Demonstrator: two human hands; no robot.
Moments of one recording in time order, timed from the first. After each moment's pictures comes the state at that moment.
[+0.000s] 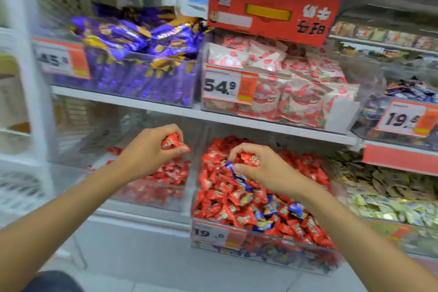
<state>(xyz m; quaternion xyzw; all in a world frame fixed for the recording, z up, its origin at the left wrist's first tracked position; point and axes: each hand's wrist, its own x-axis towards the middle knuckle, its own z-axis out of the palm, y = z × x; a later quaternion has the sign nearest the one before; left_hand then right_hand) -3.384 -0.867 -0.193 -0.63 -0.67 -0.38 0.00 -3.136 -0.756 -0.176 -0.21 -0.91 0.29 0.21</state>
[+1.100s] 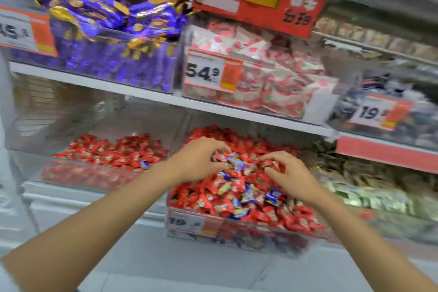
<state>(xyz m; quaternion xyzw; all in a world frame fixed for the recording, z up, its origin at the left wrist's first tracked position) -3.286 -0.802 -0.213 -0.73 -0.63 -0.26 -0.07 -3.053 -0.711 -0.212 -0.37 -0.89 0.14 0.20</state>
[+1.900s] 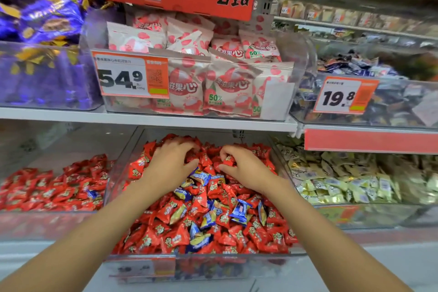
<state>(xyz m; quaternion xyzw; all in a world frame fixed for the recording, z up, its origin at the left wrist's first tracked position) -3.258 -0.721 -0.234 -0.66 -0.71 -0.24 0.03 -3.070 -0.636 -0.239 -0.34 -0.90 0.15 0.21</state>
